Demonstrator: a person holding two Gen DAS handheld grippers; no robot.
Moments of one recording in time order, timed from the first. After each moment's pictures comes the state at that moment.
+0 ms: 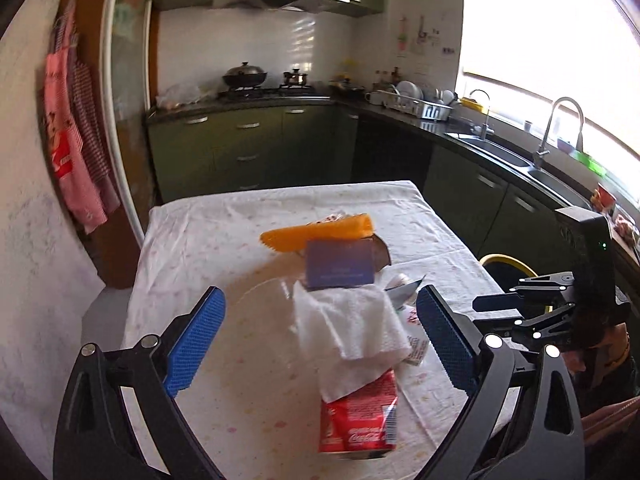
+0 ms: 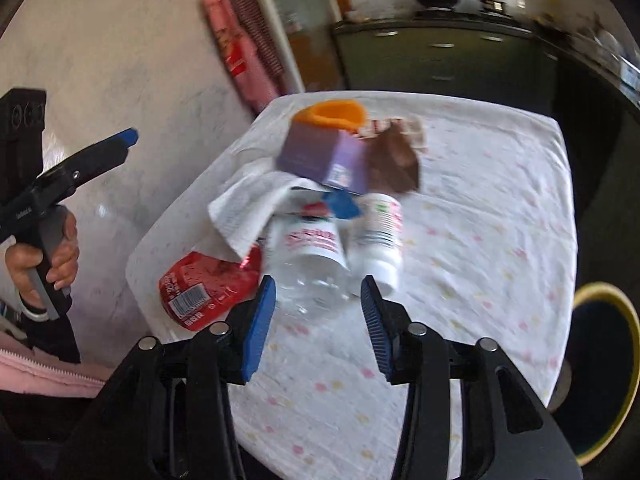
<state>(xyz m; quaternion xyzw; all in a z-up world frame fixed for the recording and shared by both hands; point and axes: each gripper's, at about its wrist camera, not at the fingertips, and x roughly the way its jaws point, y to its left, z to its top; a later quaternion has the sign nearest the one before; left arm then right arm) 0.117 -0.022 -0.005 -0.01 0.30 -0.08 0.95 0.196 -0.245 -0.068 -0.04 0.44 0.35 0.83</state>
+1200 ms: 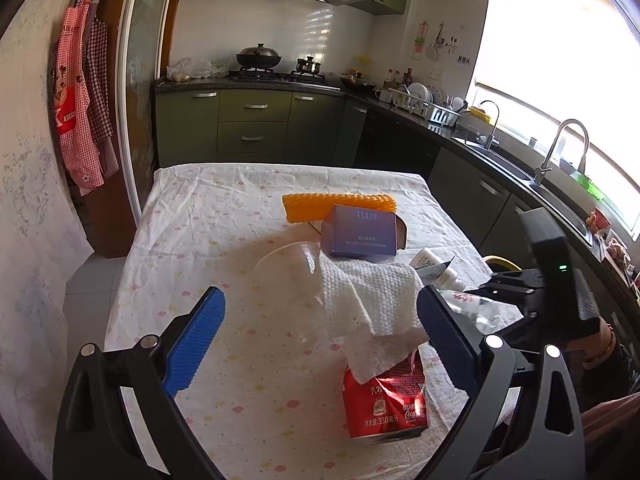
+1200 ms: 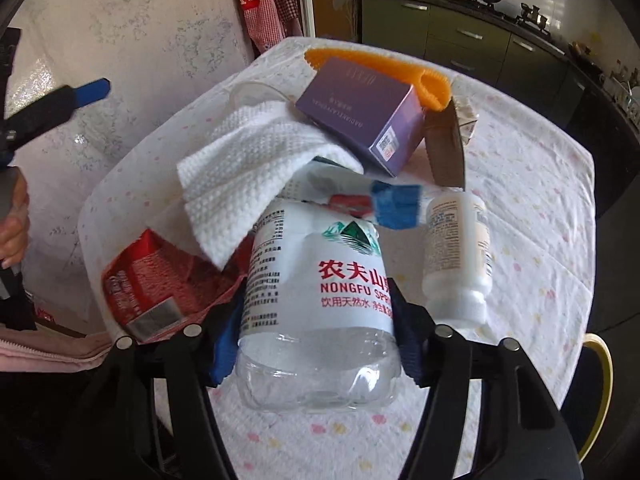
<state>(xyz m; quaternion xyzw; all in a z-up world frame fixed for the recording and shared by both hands) 0.109 0.015 -0.039 -0.07 0.32 -0.08 0.94 0.213 -0.186 -0.106 -0.16 0.47 0.33 0.80</state>
